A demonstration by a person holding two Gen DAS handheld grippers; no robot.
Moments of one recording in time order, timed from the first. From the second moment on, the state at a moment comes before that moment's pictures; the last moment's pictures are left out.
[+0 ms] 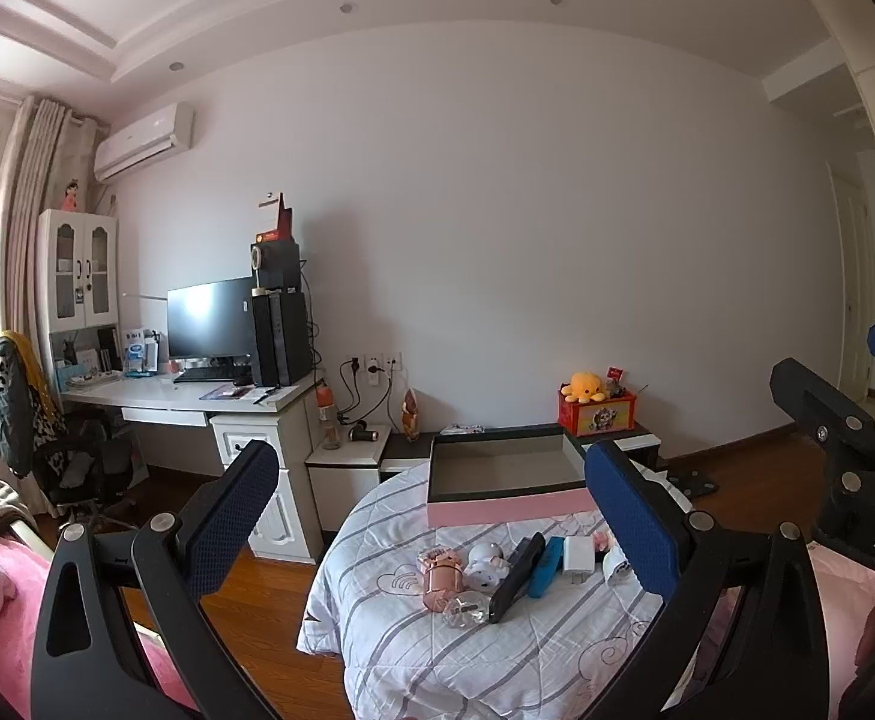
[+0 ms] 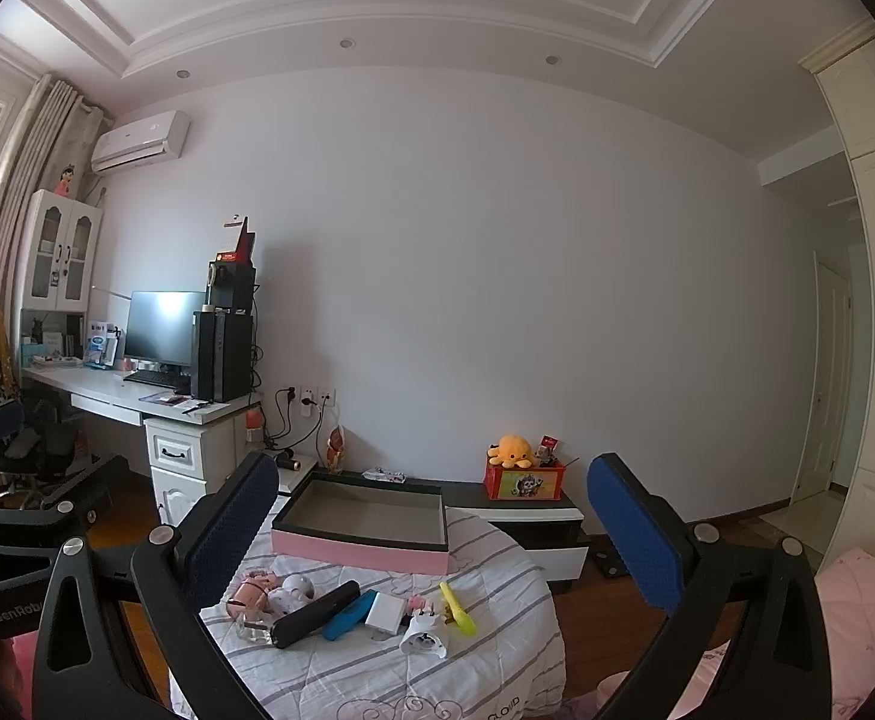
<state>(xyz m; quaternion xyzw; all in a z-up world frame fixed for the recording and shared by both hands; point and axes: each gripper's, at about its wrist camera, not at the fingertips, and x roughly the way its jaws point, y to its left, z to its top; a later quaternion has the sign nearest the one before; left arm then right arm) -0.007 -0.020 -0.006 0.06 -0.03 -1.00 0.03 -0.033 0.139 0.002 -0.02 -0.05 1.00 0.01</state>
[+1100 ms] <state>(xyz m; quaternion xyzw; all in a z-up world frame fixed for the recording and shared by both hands) -0.017 -0.019 -0.016 0.08 -0.03 -1.00 0.04 -0.037 0.144 -0.005 -0.03 -0.05 1.00 0.01</state>
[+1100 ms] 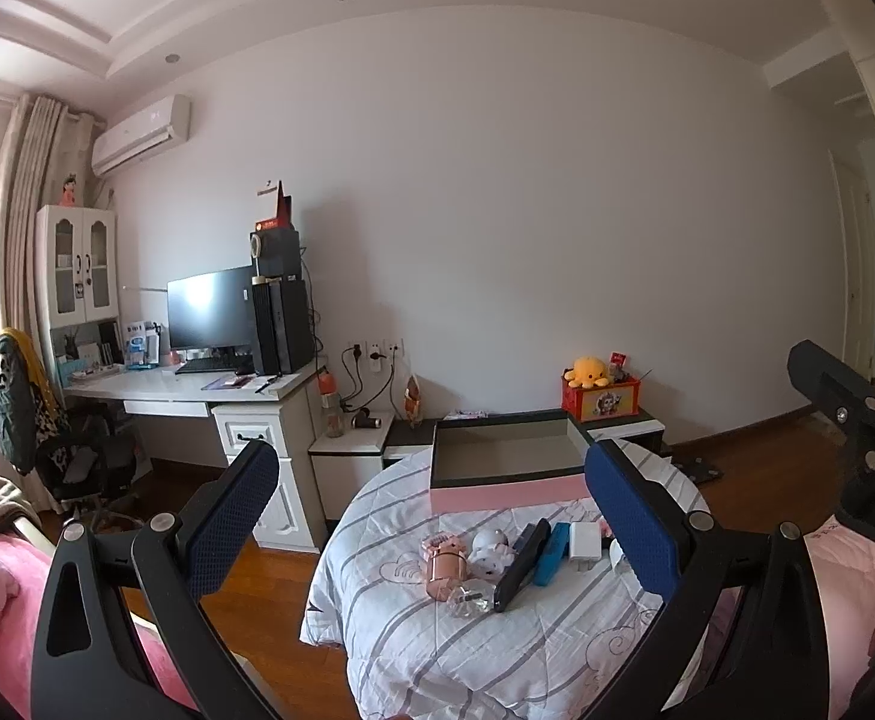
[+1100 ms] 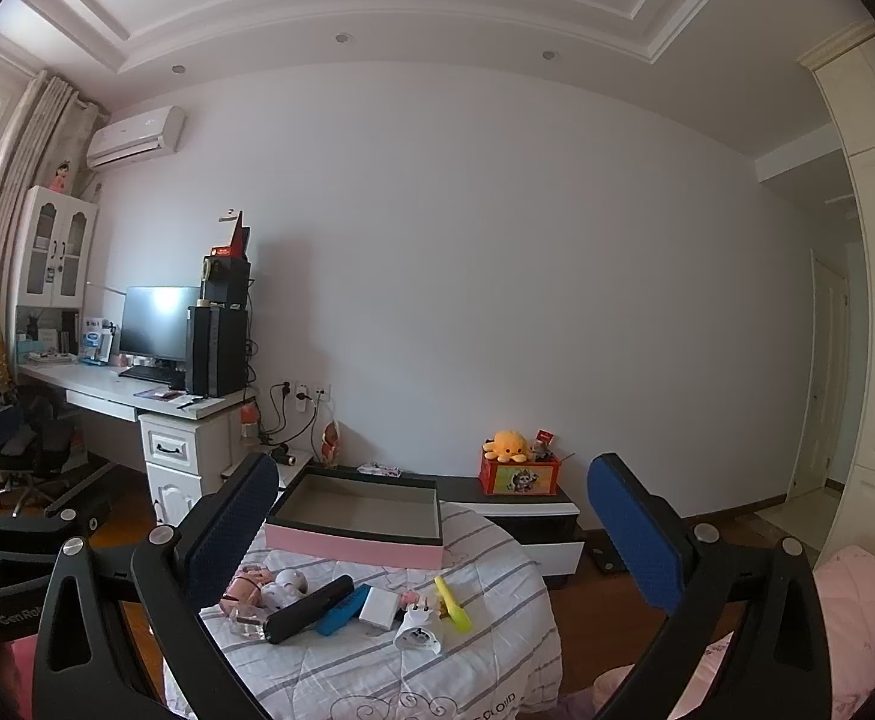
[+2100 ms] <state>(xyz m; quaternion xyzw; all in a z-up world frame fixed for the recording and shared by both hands) -0.195 -0.048 -0.203 0.34 -0.02 -0.94 0.04 -0.210 0.170 -0.178 -0.29 -0.05 0.96 0.00</state>
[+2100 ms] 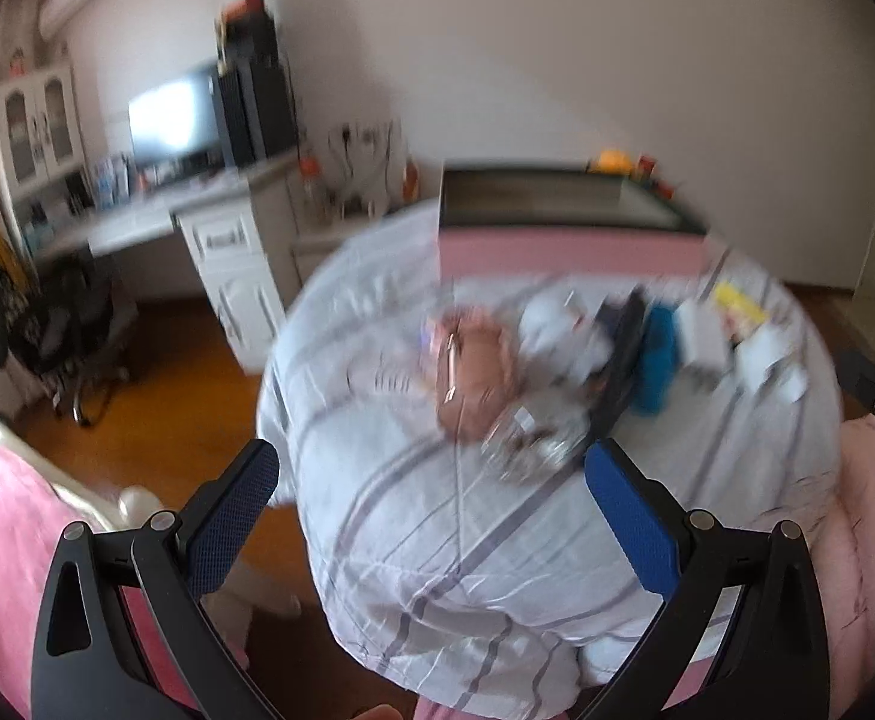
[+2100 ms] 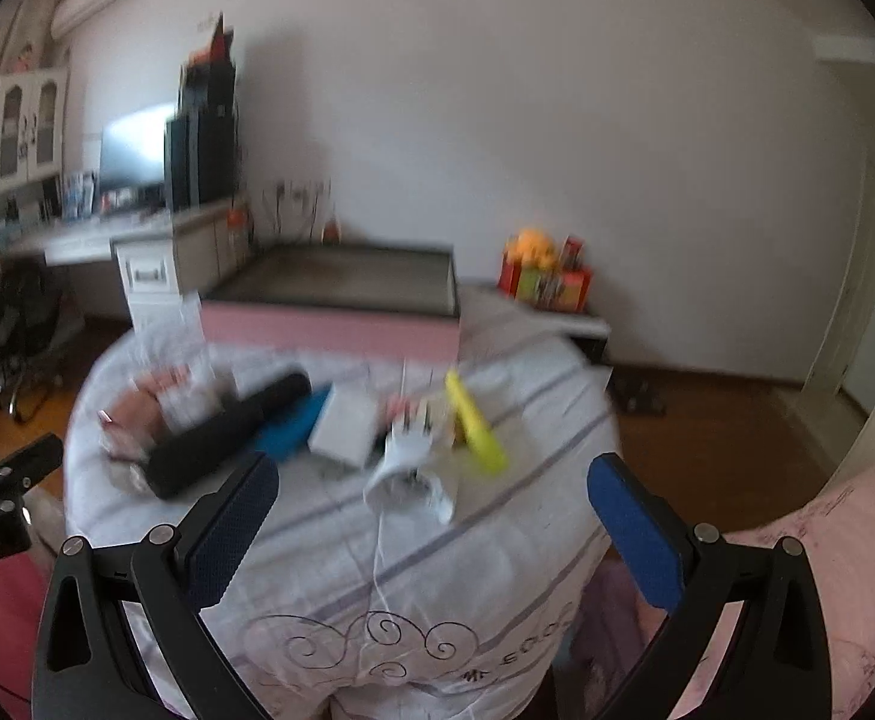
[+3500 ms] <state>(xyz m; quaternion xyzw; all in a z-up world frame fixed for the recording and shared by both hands) -0.318 -0.082 -0.240 0.42 0.09 -0.90 -0.01 -0.313 0.205 -0.238 -0.39 0.00 0.92 -0.08</state>
